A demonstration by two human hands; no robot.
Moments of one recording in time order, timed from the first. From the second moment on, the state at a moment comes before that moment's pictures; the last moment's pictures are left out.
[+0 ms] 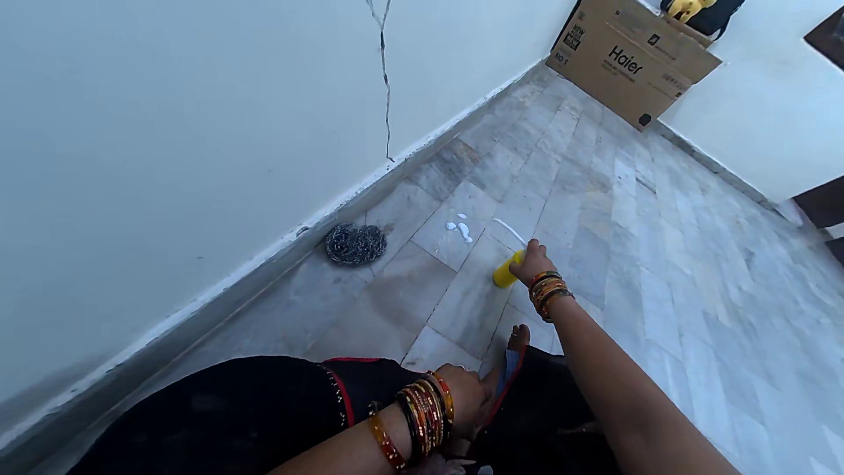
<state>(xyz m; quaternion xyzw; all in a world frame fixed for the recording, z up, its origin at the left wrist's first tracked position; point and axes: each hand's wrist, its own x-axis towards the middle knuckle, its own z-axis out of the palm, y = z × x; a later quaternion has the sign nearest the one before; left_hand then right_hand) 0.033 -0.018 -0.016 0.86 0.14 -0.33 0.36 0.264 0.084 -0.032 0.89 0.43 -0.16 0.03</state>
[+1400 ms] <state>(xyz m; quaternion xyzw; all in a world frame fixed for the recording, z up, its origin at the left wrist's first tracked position) 0.026 -0.029 -0.027 0.87 0.16 -0.33 0.33 0.274 0.086 -0.031 0.88 0.43 -0.18 -0.02</state>
